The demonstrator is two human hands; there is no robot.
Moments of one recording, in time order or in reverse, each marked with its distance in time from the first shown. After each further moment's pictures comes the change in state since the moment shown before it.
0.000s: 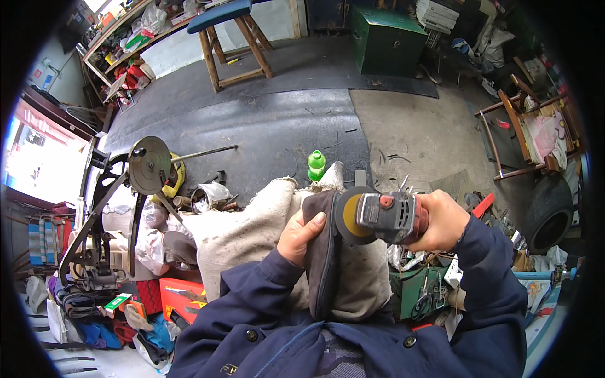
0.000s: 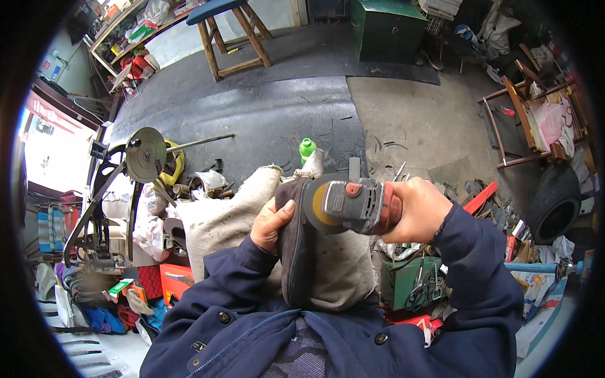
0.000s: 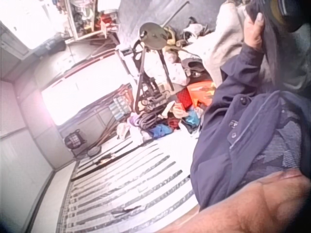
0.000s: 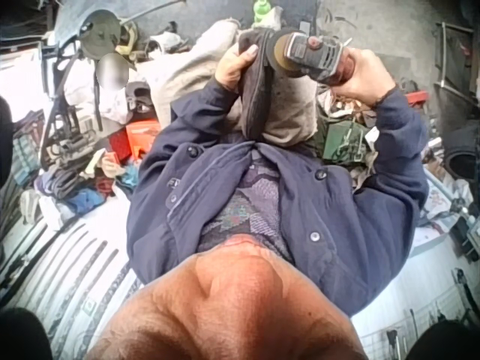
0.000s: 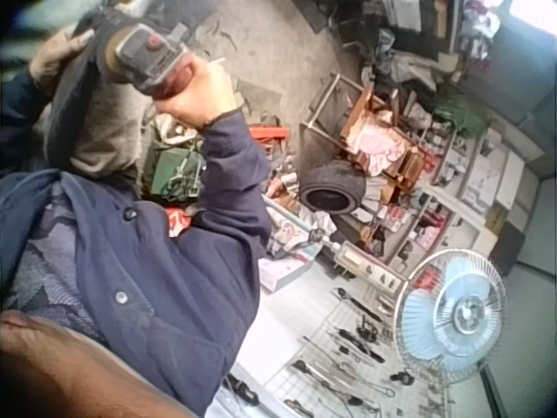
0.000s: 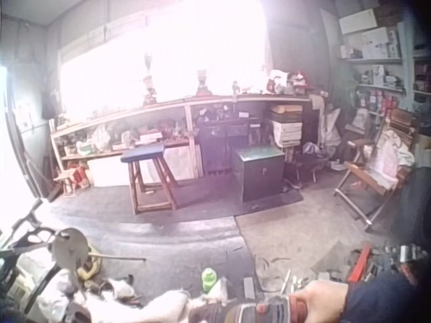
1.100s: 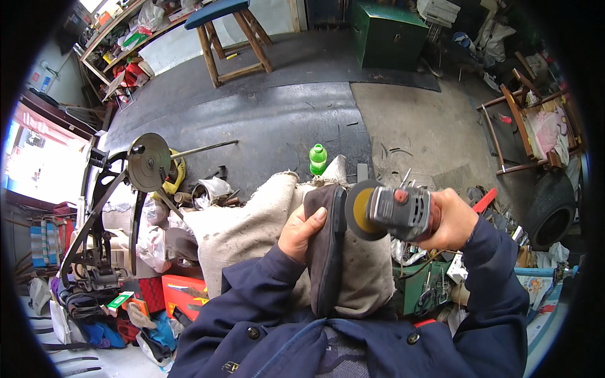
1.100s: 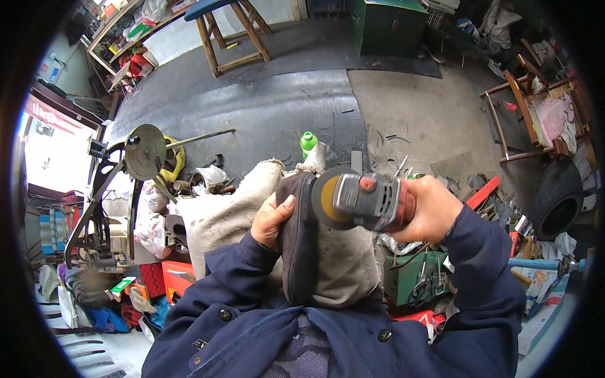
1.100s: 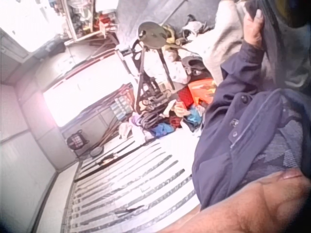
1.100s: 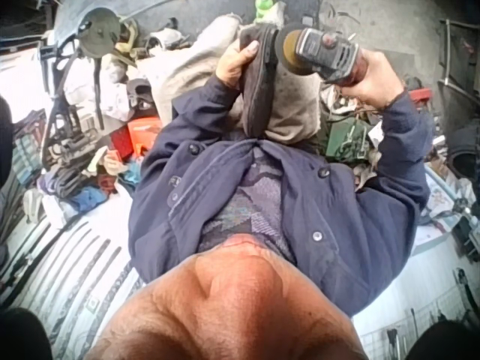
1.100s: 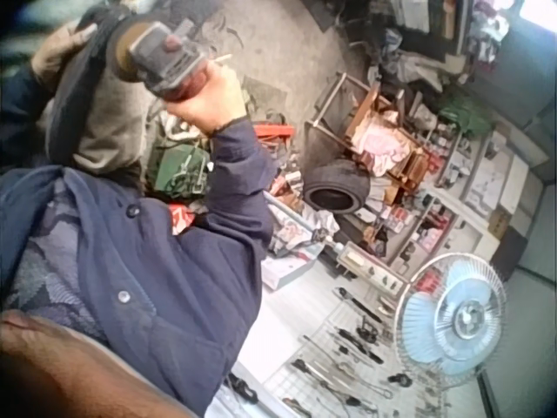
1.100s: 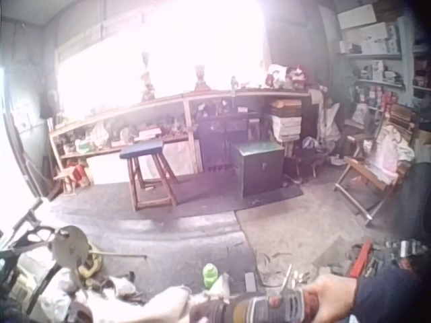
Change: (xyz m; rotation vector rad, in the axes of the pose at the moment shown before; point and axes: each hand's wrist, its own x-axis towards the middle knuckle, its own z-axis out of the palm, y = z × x) left_hand -0.001 0.001 0.000 -0.005 0.026 -0.018; right_hand -0.010 0.012 0.004 0.299 -0.062 0.079
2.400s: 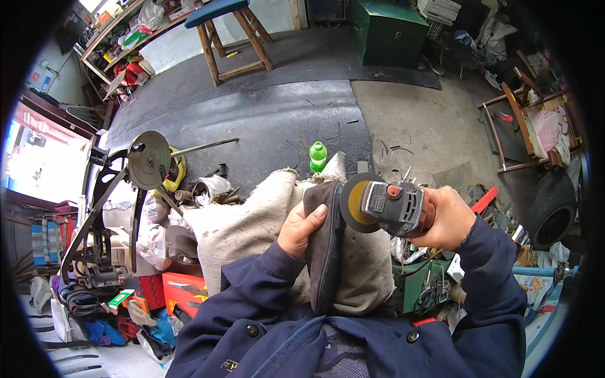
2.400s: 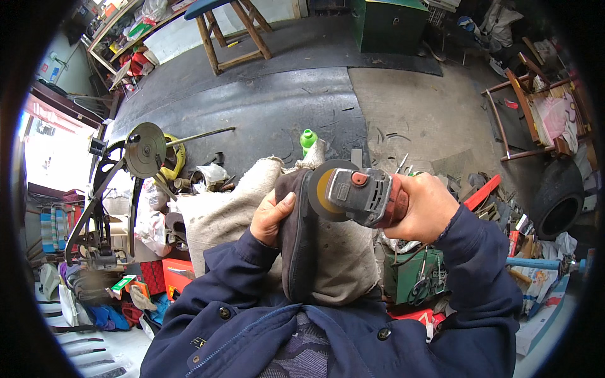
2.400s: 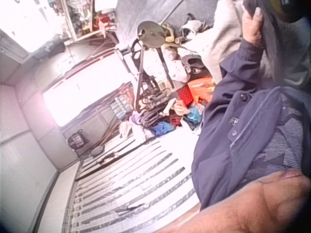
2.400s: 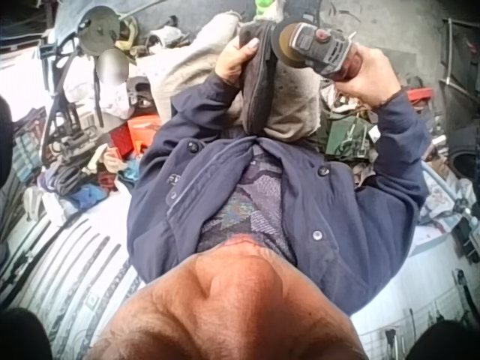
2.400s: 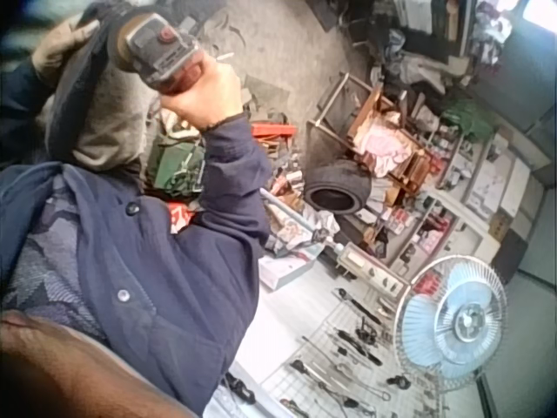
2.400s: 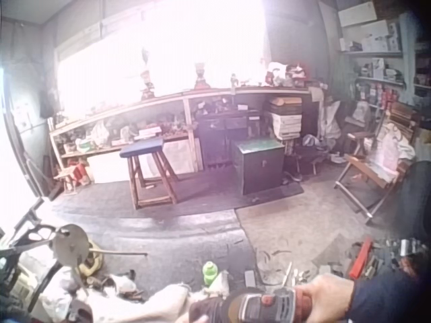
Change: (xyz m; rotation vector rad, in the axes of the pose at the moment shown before) left_hand 0.001 -0.001 0.003 0.032 -0.009 0.021; right_hand -0.001 -0.013 0.006 -0.239 0.111 -0.009
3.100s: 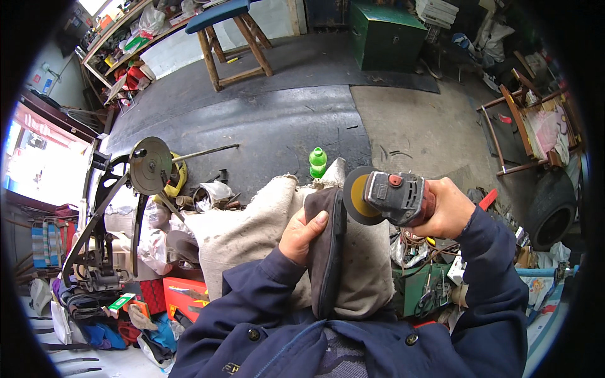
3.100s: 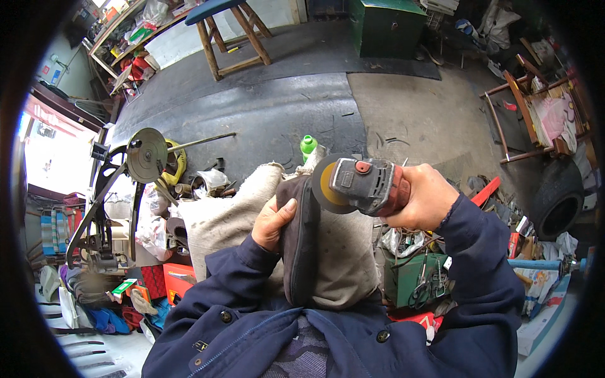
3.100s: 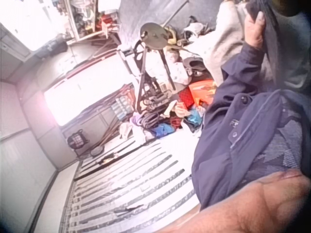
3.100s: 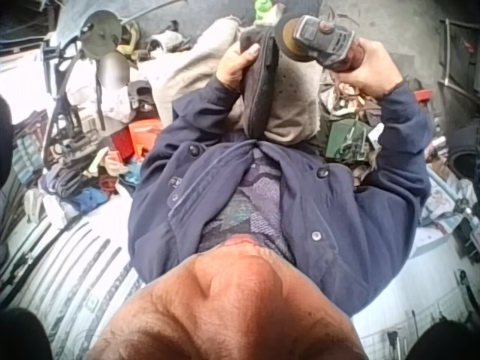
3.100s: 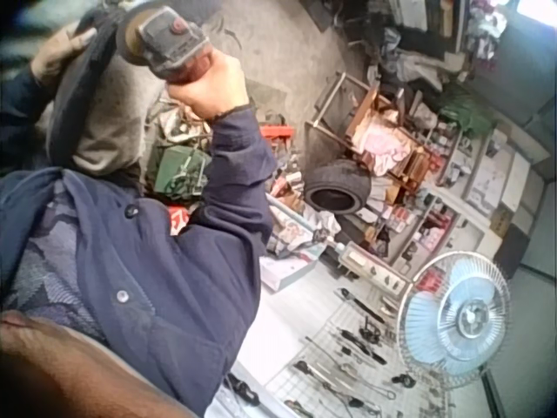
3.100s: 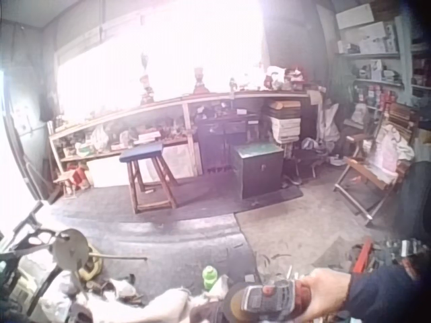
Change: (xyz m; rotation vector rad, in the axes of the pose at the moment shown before) left_hand -0.002 0.000 -0.002 0.007 -0.007 -0.025; right_hand 0.014 0.007 -0.010 0.158 0.016 -0.027
